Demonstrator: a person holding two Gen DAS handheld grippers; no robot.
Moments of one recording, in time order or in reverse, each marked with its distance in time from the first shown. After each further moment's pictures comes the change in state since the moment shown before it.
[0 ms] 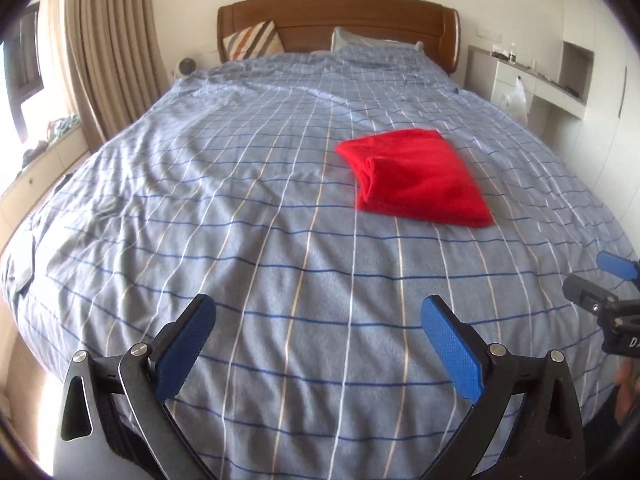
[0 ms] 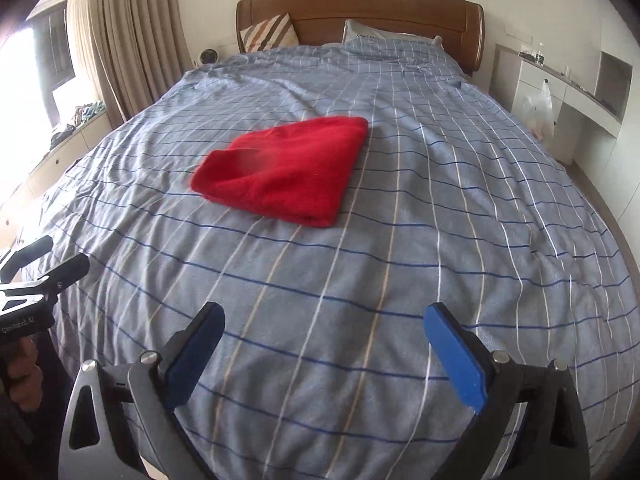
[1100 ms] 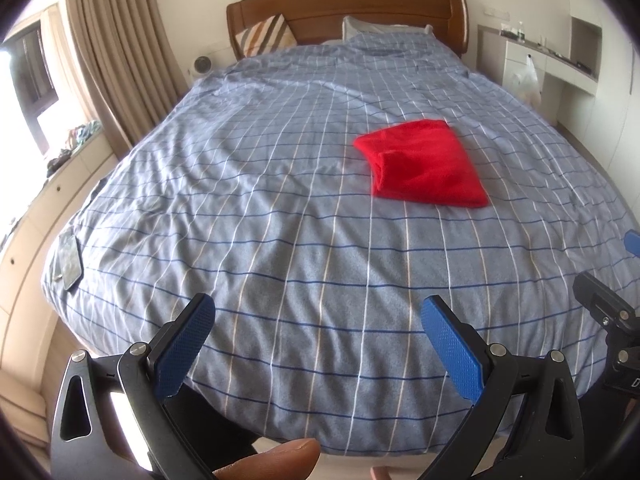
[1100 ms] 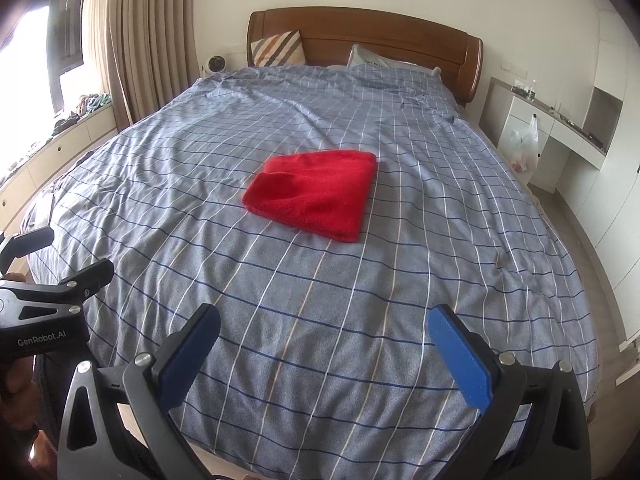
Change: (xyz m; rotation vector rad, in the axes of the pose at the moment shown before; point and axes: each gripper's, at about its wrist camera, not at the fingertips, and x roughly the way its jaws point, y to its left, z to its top) left arm -0.057 -0.003 0.001 0.055 0.056 0.101; right arm -0.083 0.059 -0.003 -0.072 -0.037 -0.085
